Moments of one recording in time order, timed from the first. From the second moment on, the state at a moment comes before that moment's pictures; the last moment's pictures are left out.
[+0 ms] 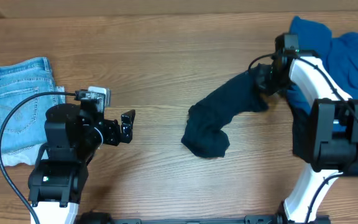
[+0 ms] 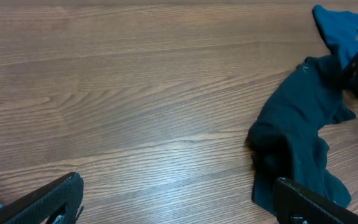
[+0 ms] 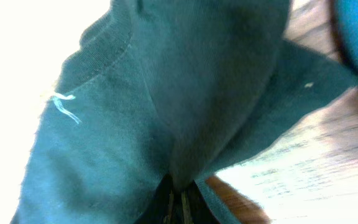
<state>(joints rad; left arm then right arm) -0.04 0.87 0.87 -0.63 0.26 -0.03 -0.03 2.08 1.56 -0.84 -0.14 0.42</state>
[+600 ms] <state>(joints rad) -0.04 0.87 0.87 -0.63 0.26 -0.03 -0.17 1.63 2.04 -0.98 -0.06 0.17</state>
